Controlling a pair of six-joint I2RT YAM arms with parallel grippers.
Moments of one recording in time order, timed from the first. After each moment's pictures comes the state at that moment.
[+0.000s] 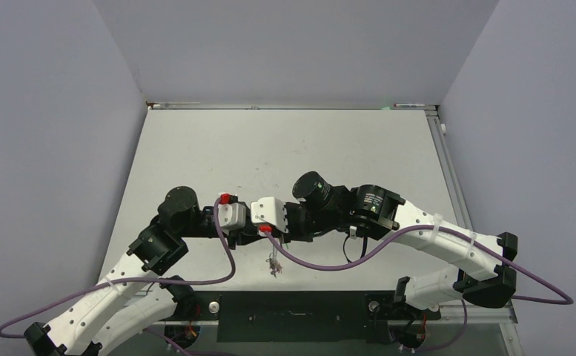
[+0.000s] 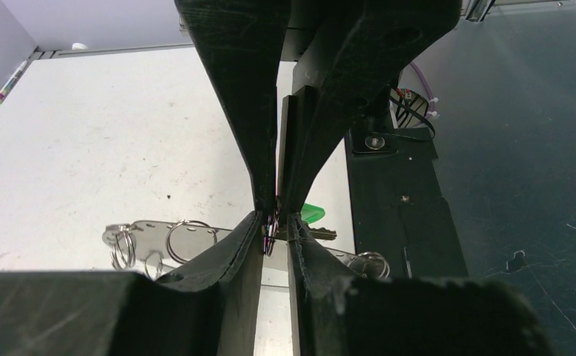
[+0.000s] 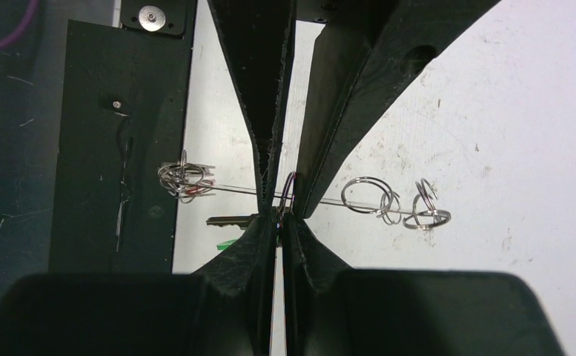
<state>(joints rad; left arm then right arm) -0.71 0.71 0.74 -0.16 0.83 0.16 1.20 1.33 1.49 -0.89 -0.22 -0.48</state>
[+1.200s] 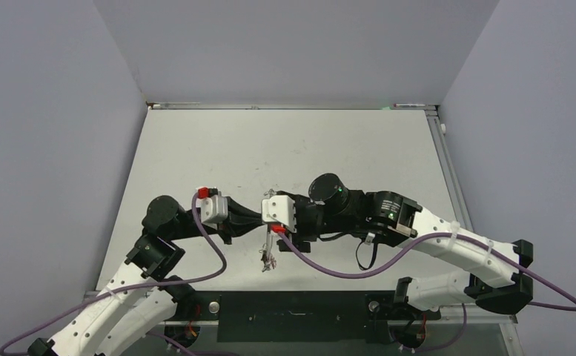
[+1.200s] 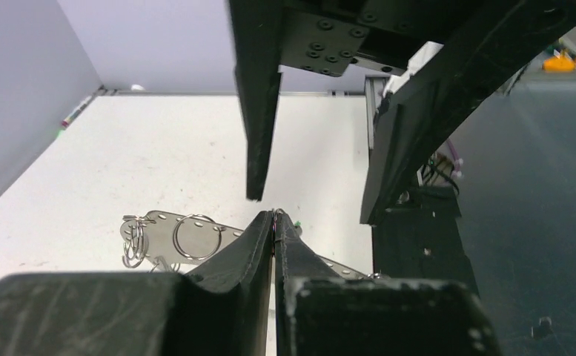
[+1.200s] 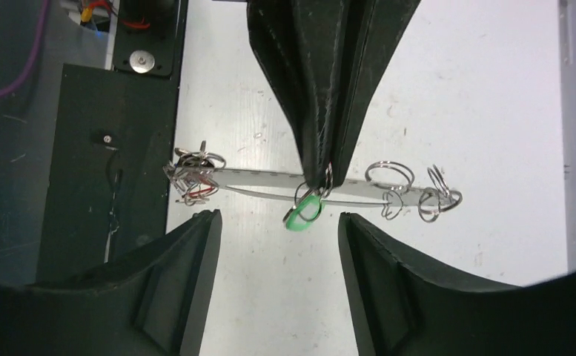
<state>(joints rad) -0.64 0.64 0.66 0.05 0.81 0.00 1.21 1.27 1.44 -0.79 -0.21 -0.46</state>
